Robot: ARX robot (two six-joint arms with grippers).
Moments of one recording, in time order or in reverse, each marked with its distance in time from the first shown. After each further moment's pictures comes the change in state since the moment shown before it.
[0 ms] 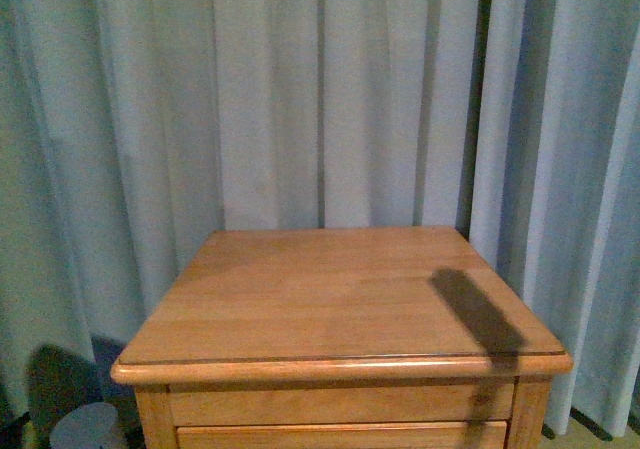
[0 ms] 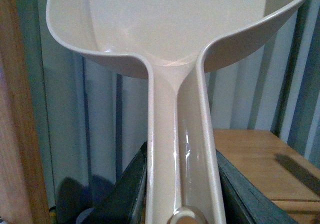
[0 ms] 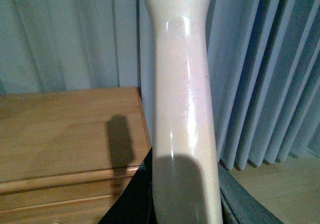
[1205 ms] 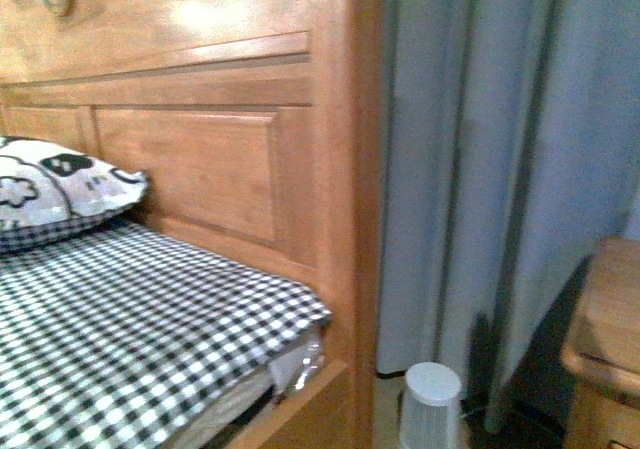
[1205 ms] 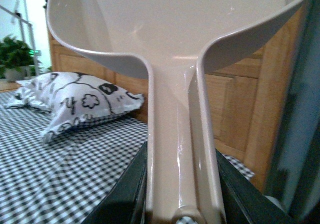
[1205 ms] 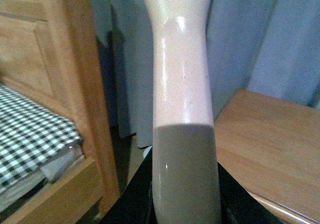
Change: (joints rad) left arm 0.001 -0.005 -0.003 0.000 0.003 -0.006; right arm -0.005 0.002 0.000 -0.003 0.003 0.010
